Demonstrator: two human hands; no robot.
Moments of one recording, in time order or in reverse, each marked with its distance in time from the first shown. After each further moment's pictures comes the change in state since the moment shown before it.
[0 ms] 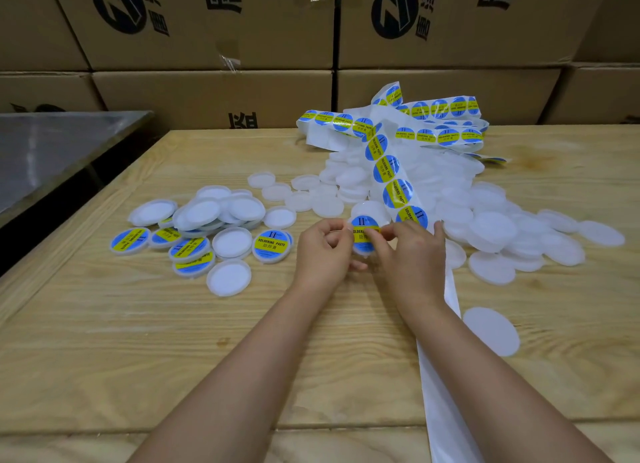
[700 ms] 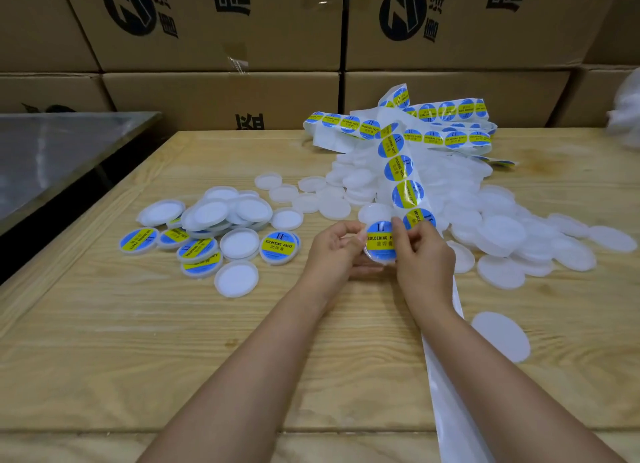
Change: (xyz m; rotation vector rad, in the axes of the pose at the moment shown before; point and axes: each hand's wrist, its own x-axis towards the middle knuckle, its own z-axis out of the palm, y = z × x) left_hand -0.003 0.009 -0.003 -0.226 -0.206 -0.130; right_hand 0.002 0.006 0.007 0.462 0.054 0.285
